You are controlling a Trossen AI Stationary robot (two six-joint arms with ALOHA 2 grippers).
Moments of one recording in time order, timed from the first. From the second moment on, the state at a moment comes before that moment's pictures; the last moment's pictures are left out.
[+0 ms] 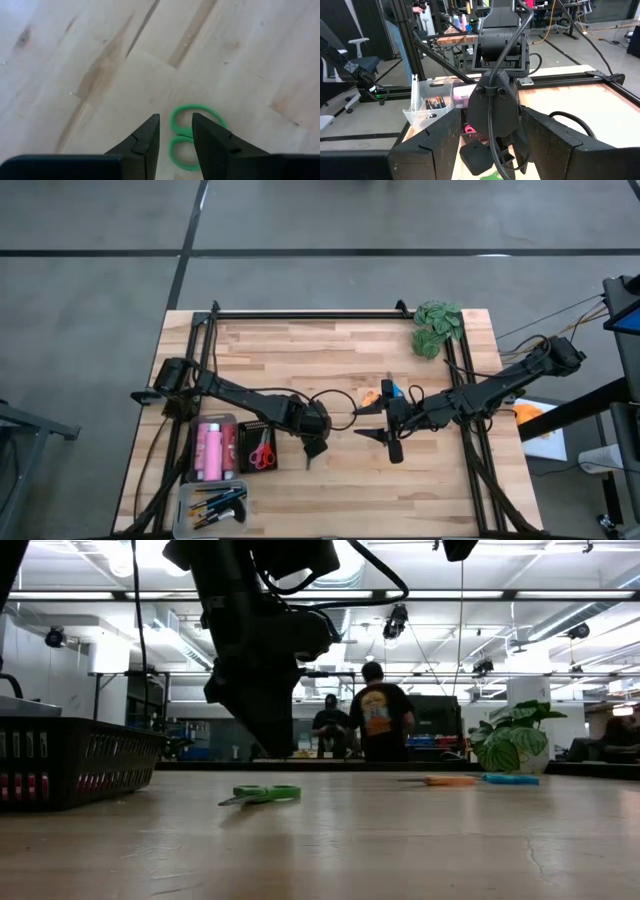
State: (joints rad) left arm -0.21 1.93 1.30 -0.65 -0.18 -0.70; right arm 0.41 1.21 0.77 0.29 0.37 0.20
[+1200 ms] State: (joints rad) left arm -0.21 1.93 1.15 -0.50 -0.07 -0.73; right arm 0.41 1.21 0.77 0.29 0.37 0.20
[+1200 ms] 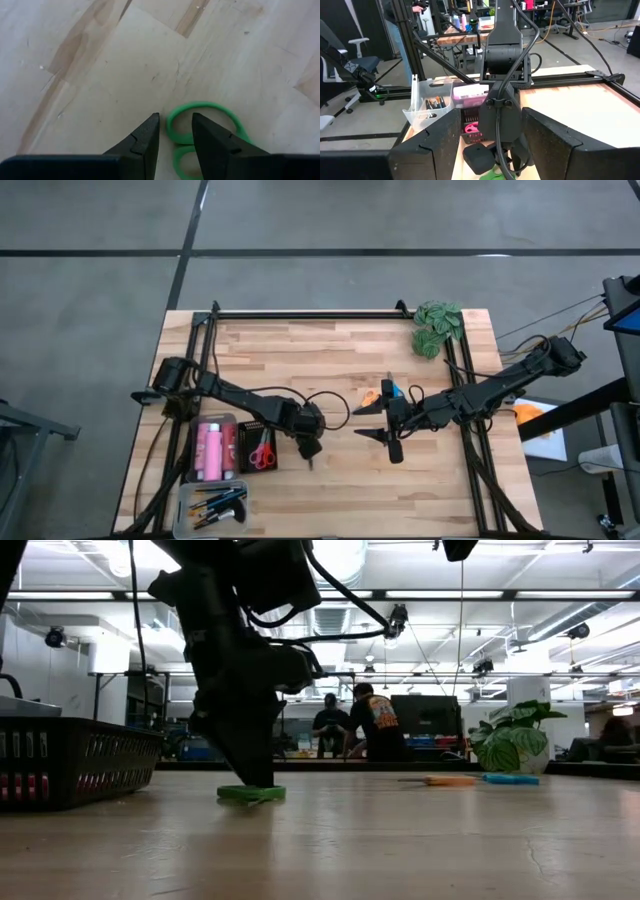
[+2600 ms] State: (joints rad) left arm -0.21 1.92 1.18 -0.54 -0.04 -0.74; right arm 0.41 1.21 0.77 0.29 0.37 0.20
